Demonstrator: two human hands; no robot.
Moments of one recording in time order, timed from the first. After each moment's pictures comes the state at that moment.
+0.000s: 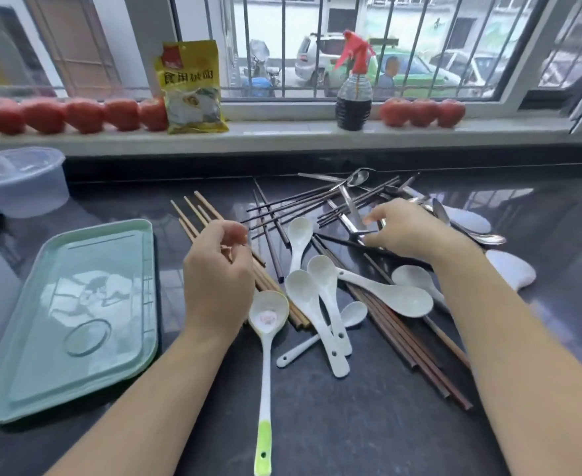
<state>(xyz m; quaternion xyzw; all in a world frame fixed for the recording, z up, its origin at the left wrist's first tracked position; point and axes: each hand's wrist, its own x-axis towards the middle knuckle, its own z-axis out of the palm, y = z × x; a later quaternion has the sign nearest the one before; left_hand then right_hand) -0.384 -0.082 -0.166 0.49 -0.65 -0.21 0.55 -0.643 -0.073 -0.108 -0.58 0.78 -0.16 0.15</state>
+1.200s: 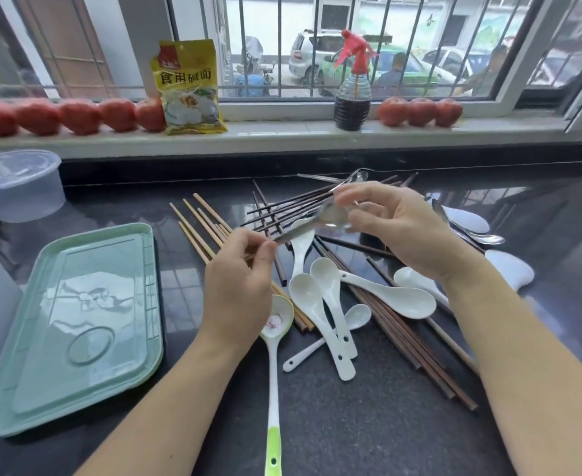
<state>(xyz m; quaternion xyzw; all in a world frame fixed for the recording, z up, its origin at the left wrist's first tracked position) -0.389 -0.068 -0.157 0.45 -0.67 -0.30 0.51 -0.625 -0.051 -0.102 -0.62 0.53 -0.46 0.34</state>
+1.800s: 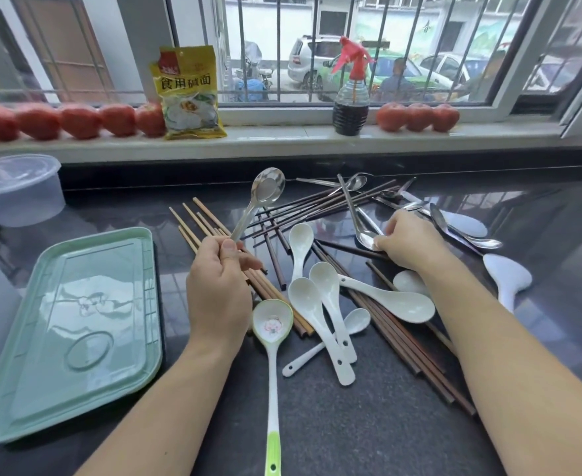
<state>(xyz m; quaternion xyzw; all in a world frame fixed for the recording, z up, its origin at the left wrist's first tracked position) -0.388 -0.071 -0.154 0.52 -0.54 -0.35 0.56 -0.663 -0.089 -0.143 -0.47 0.86 -0.17 0.09</state>
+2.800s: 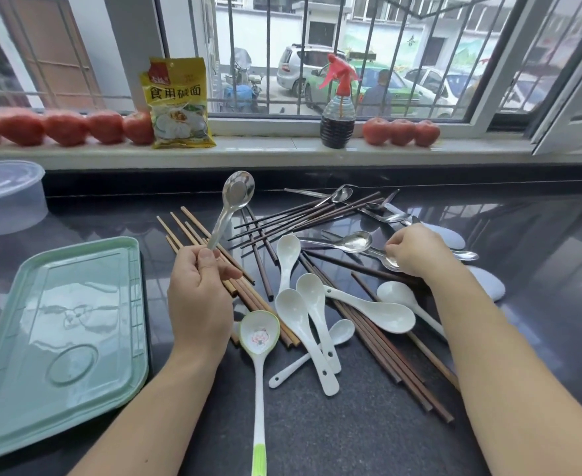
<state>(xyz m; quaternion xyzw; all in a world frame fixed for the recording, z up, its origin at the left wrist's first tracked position) -0.385 -0.078 -0.157 0.52 -0.51 -0.35 0.58 -0.687 -0.073 -0.127 -0.46 0.87 -0.15 0.08</state>
